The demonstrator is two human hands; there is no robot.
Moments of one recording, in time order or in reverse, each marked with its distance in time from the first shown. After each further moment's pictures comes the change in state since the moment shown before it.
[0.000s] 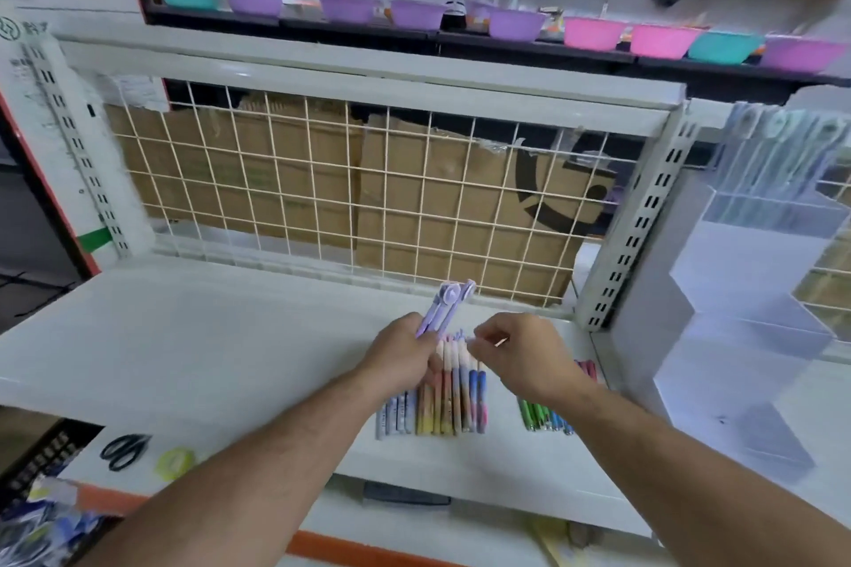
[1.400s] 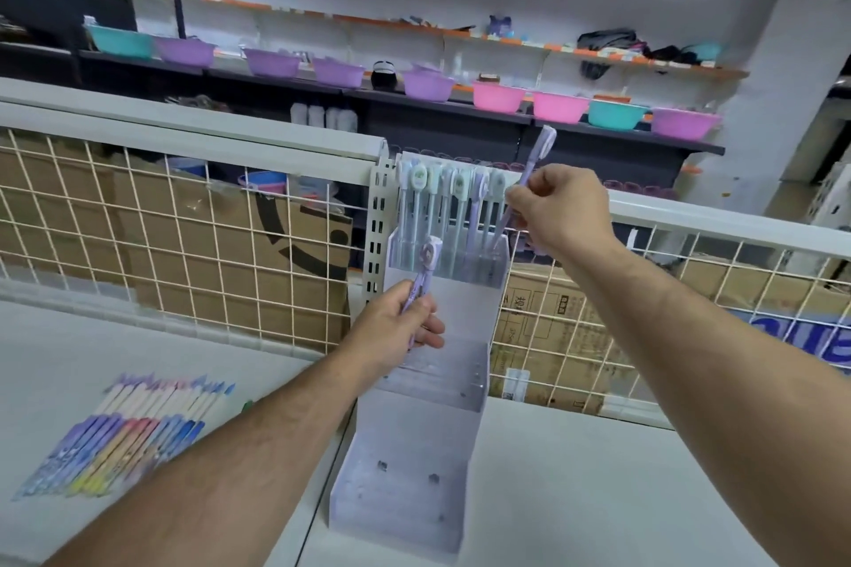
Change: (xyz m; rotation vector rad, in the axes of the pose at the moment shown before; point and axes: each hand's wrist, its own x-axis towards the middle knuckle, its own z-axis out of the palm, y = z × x) left_hand 0.048 0.255 0.285 -0.388 0.025 0.307; right_hand 0.039 0.185 -0.388 0.286 0.512 -0.049
